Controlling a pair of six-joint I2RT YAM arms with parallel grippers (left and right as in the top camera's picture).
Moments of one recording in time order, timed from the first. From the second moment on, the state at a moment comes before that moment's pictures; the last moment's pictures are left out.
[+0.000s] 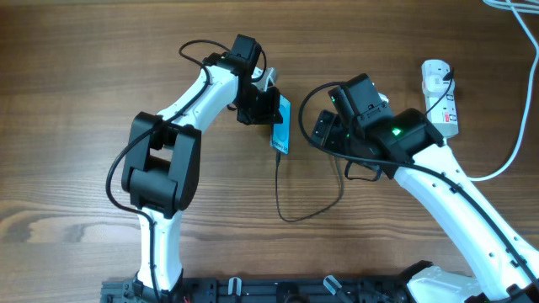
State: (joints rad) left arm -0.37 2.20 1.65 -0.86 0.54 -0.33; right arm 0.51 1.41 1.27 -1.05 0.08 0.85
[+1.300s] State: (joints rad) left arm -0.39 2.20 1.59 -0.80 0.37 -0.34; right arm 0.51 1.41 1.27 -1.11 0.09 0.82
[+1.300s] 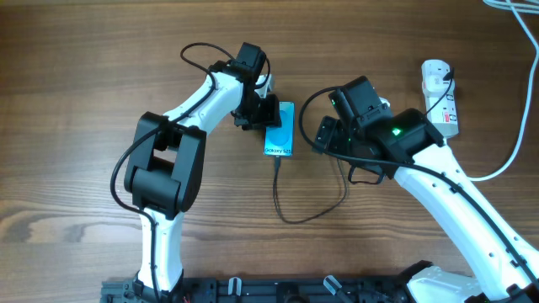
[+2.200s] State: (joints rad) left arm -0.31 1.80 1.68 -1.12 -0.04 -0.58; right arm 0.51 1.41 1.27 -1.12 -0.01 0.82
